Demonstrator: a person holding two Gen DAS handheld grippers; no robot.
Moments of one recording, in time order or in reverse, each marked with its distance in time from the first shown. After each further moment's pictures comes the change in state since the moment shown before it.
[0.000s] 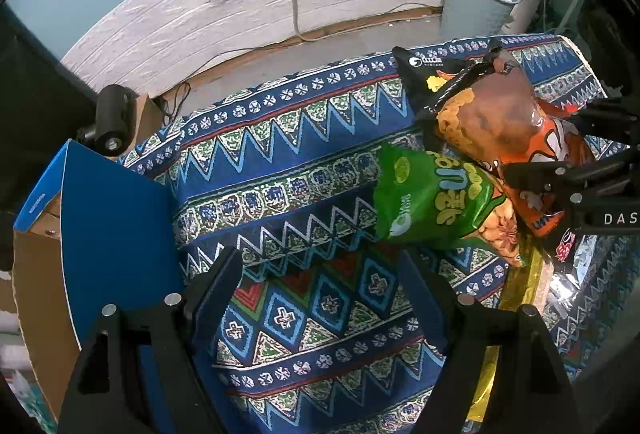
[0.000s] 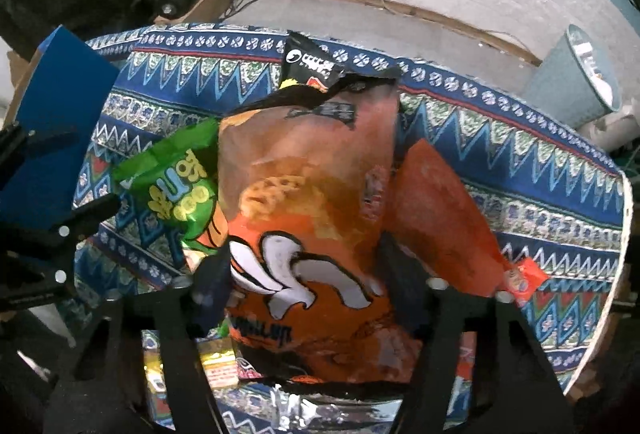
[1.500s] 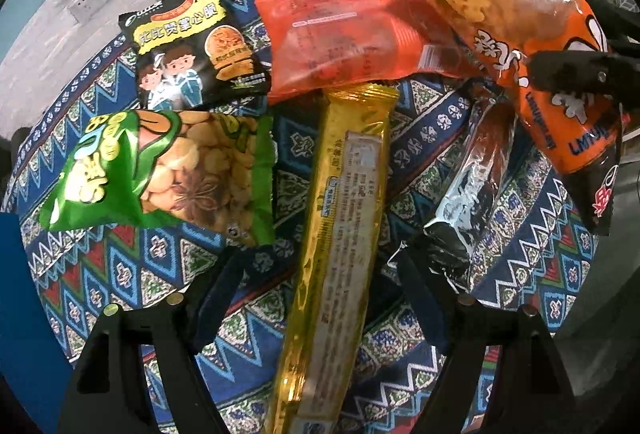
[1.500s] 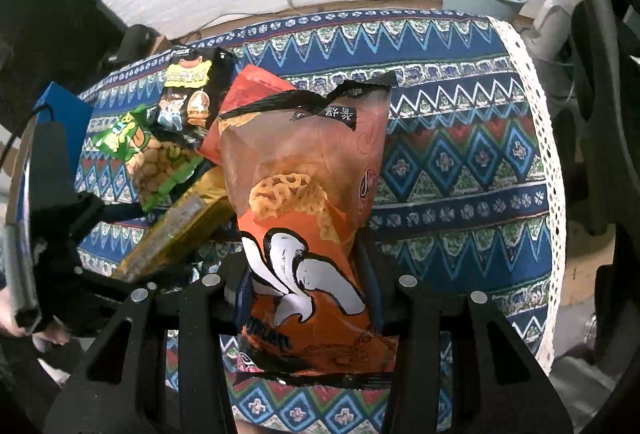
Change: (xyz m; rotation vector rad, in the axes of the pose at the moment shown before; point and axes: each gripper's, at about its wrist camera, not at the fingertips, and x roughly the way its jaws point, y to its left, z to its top) left arm 0.031 -0.167 -0.019 0.237 0.106 -0.211; right arm -0.072 -0.088 -0.126 0.292 -0.114 -0.001
